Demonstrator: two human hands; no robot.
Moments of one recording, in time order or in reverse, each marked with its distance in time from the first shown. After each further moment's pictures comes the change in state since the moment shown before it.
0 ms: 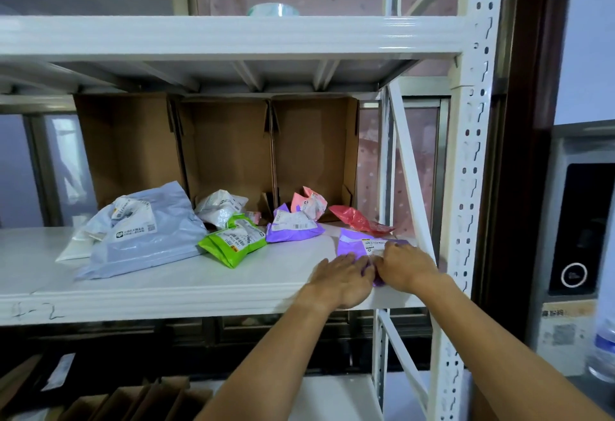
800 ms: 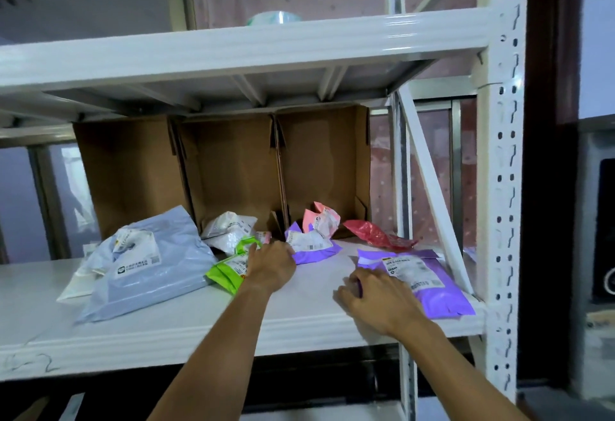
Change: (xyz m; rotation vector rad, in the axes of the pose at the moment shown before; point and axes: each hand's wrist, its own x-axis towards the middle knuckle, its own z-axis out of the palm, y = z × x) left_hand 0.034 -0.157 -0.053 0.121 0.341 -0.325; right_hand -0.012 -0.069 0.025 0.244 0.117 -0.193
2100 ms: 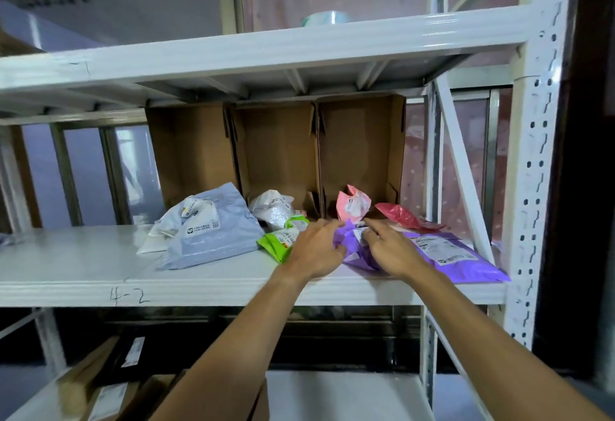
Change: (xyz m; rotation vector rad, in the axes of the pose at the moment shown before) left_hand -0.093 0.018 -0.050 -0.252 0.011 0.197; right_hand 0.014 -0.036 -0.009 0.383 0.024 -0.028
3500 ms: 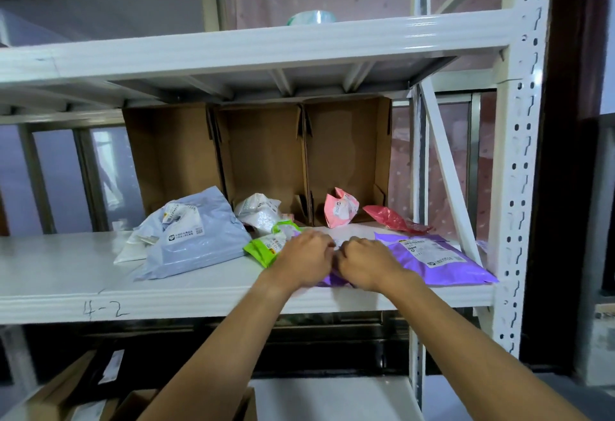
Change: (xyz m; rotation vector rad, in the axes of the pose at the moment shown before) left_hand 0.004 -0.009 0.007 0.150 0.085 0.164; right_hand -0.007 -0.025 0.014 -0.558 -0.169 -0.106
